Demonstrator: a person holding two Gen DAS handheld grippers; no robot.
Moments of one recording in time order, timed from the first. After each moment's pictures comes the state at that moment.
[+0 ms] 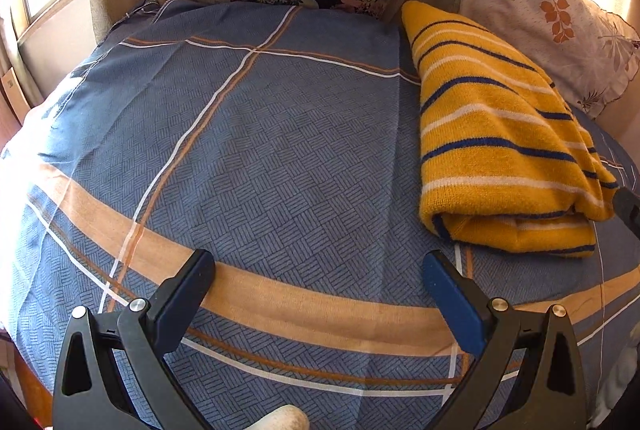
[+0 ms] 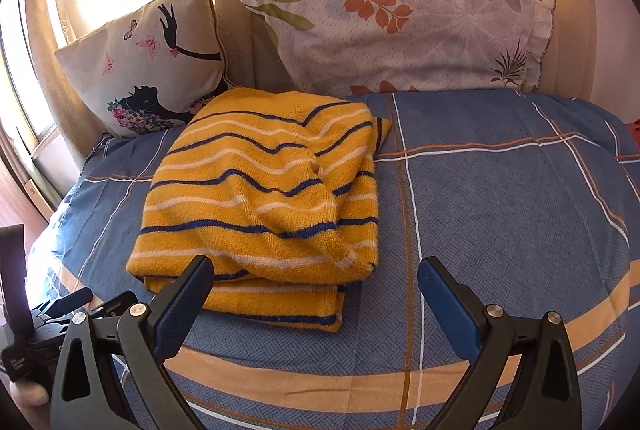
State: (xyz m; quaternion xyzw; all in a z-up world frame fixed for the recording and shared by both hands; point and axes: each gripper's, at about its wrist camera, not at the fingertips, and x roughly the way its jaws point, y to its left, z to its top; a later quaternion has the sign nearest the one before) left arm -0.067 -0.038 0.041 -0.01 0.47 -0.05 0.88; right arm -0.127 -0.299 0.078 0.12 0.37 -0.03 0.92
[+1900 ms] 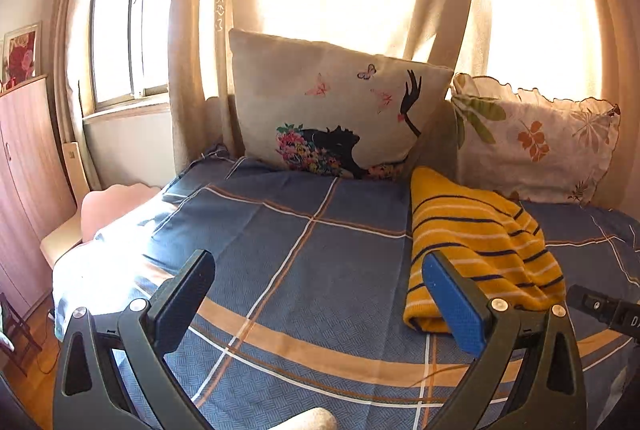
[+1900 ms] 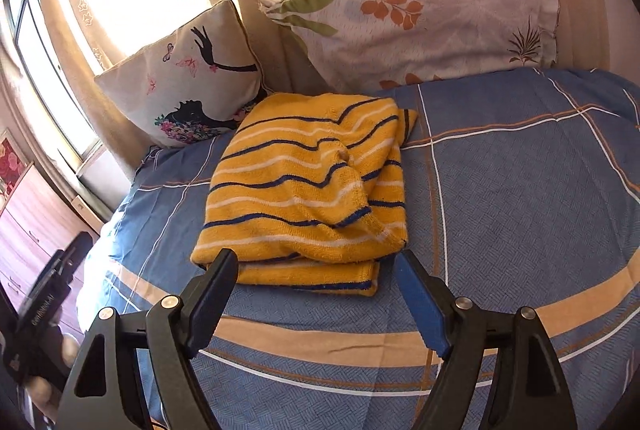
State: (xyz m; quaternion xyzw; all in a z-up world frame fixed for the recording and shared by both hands) left arm -0.144 -0.022 0.160 0.00 0.23 0.01 0.97; right arm -0.165 -0.310 0.093 0.20 0.36 0.04 0.91
